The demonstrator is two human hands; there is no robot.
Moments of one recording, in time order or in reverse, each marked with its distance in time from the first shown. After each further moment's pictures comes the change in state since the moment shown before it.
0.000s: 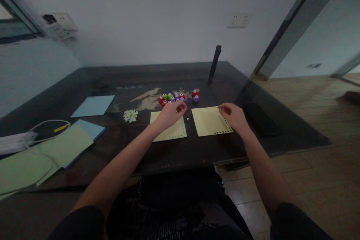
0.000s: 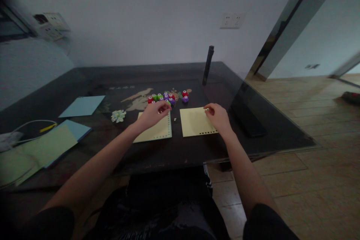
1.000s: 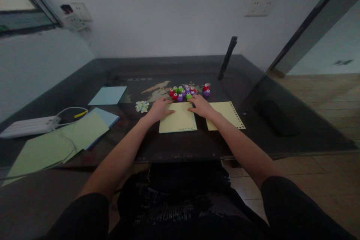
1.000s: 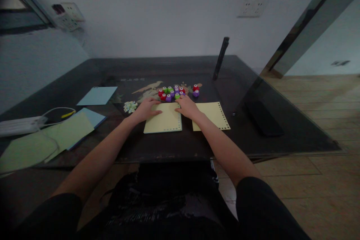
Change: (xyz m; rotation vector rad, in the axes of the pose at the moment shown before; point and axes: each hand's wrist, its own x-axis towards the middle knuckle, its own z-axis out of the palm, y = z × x) left_hand -0.031 -0.108 -0.020 0.391 -0.062 -0.123; right_hand 0.049 -0.088 0.113 -0.176 -0.375 -0.514
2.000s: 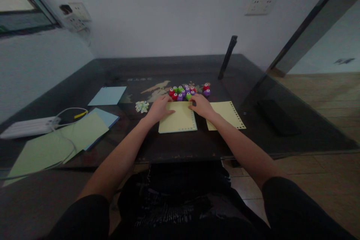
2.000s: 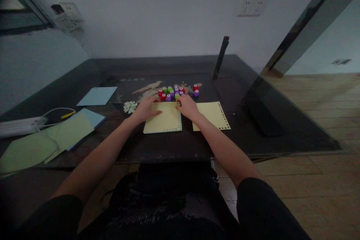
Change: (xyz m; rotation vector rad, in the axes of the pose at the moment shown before) left_hand -0.001 0.004 -0.002 -0.038 0.111 0.036; right_hand -0.001 -0.002 0.002 0.132 0.115 0.146
